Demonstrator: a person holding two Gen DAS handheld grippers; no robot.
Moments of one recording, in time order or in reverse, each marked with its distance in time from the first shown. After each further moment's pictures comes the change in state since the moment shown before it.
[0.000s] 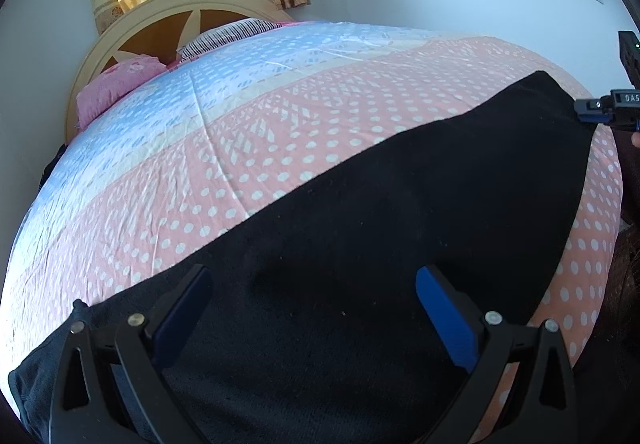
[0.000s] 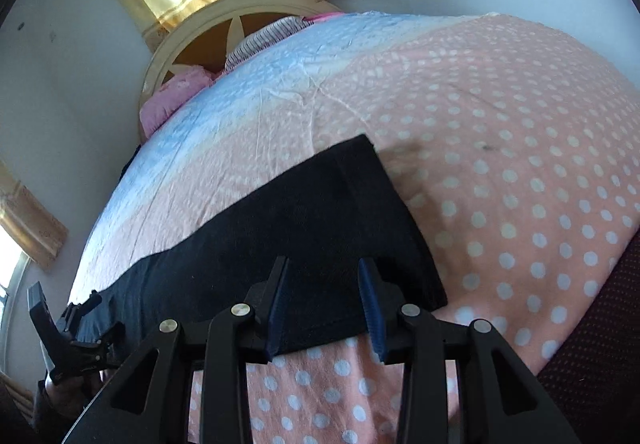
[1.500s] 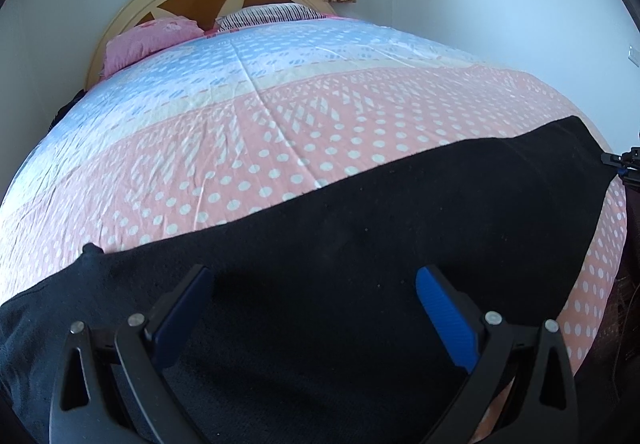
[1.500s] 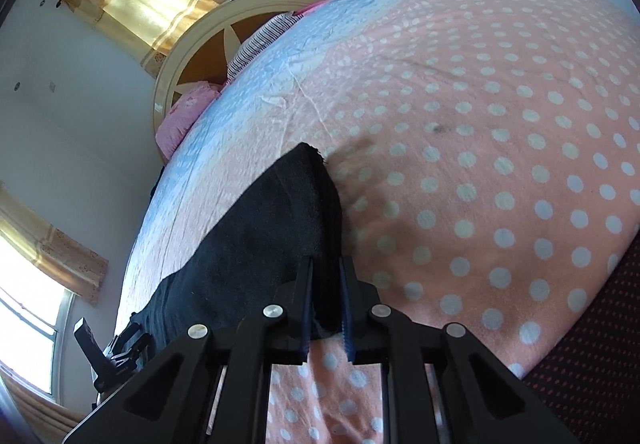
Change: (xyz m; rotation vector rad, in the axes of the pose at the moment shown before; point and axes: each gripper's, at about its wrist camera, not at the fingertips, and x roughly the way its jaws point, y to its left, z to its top) left arm -0.003 0.051 -0.021 -0.194 0.013 0.002; right arm 0.005 -0.049 0.012 0.127 0.062 0.156
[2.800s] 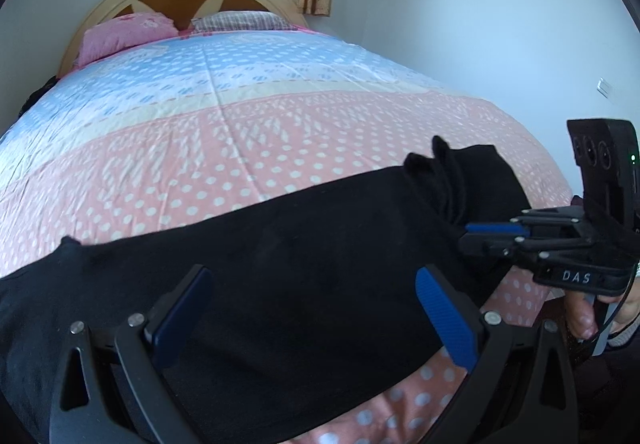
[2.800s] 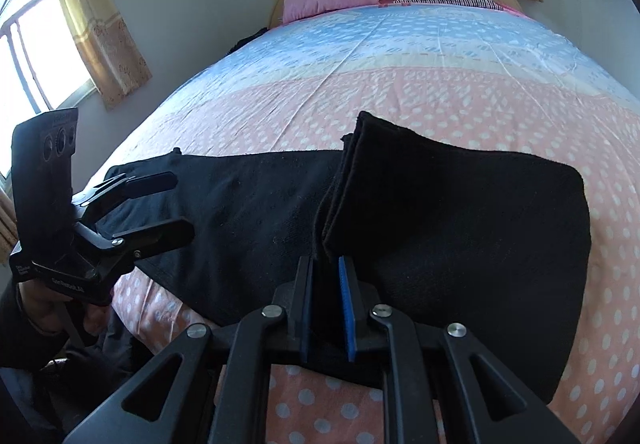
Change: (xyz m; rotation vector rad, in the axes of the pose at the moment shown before) left arm -0.033 -0.006 0.008 -0.043 -0.032 -0.205; right arm 0.119 0.245 -0.125 -0.676 0.283 0.103
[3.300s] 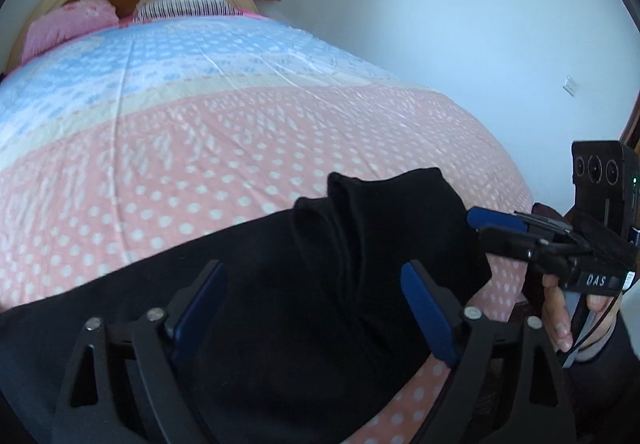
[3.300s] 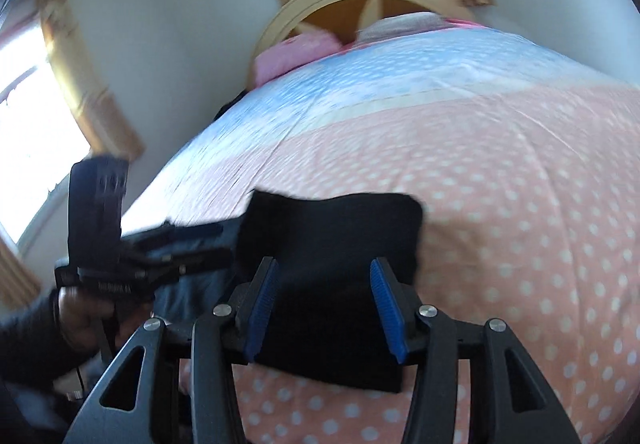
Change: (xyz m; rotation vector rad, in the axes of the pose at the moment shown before) left arm 0.055 -0.055 0.045 -0.007 0.081 -0.188; right arm -0.075 -0.094 -0.021 0.231 -0.255 -0.013
